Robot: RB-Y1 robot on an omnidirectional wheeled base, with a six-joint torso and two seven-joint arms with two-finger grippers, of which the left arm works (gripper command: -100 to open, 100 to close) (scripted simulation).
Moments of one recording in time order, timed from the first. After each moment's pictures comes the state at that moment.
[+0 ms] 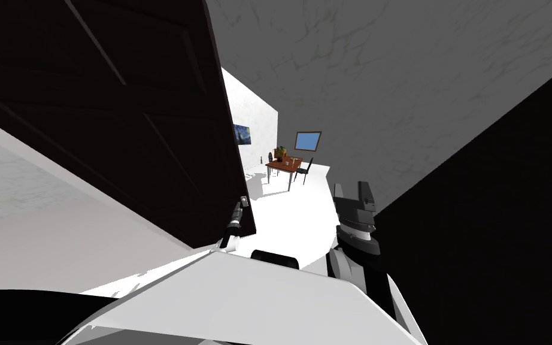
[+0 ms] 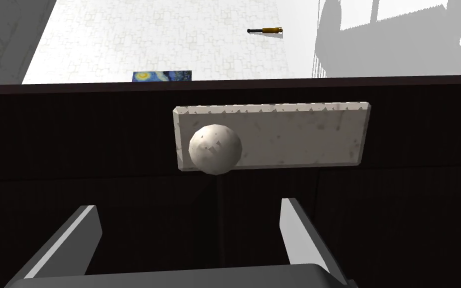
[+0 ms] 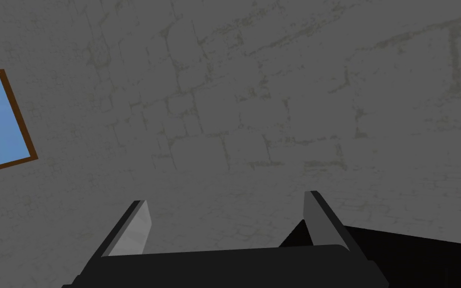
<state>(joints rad) -0.07 0.07 0.31 -0.71 0.02 -0.79 0.02</state>
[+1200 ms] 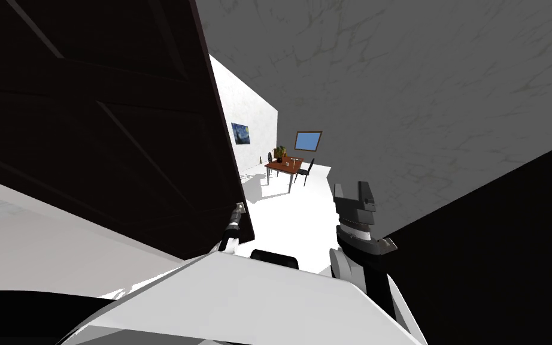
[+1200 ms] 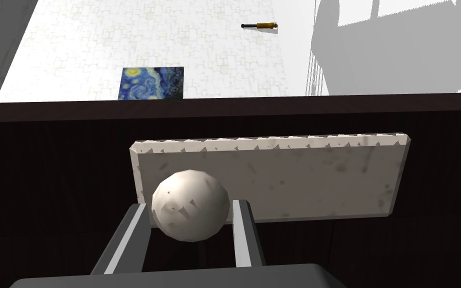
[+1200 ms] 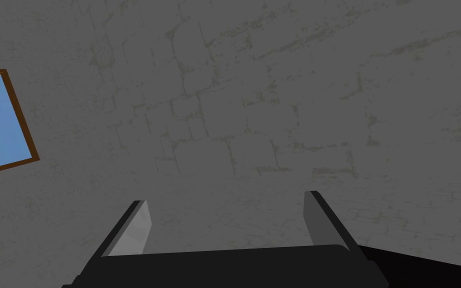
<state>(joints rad) -0.05 0.07 0.33 -0.71 0.02 -0.79 0.02</state>
